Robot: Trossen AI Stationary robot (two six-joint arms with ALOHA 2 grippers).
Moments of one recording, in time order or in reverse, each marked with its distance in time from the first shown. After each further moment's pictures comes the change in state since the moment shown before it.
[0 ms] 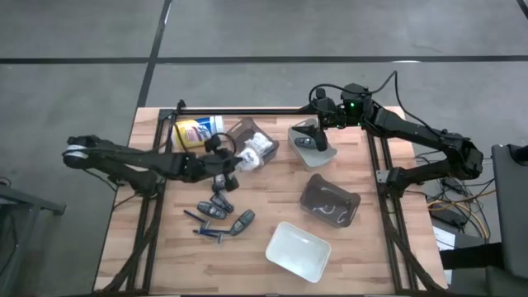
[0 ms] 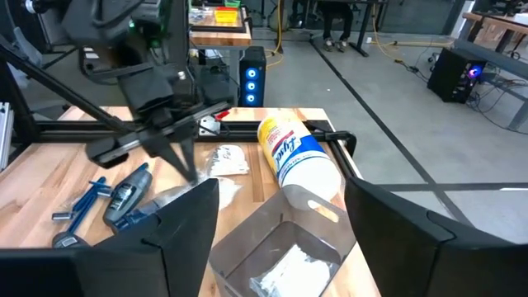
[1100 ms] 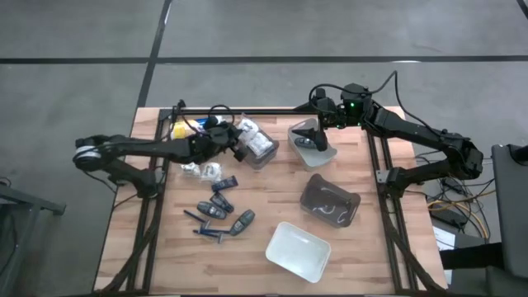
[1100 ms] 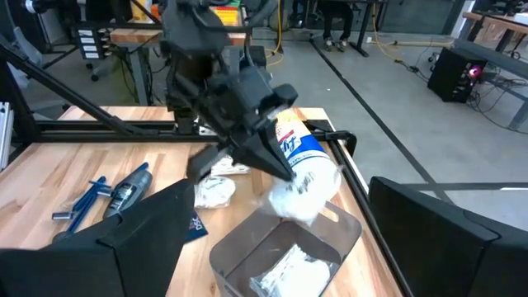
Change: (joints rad) left arm 0.308 0.132 -0.018 0.274 -0.003 -0.003; right arm 0.000 0.000 0.000 -0.001 0.000 0.000
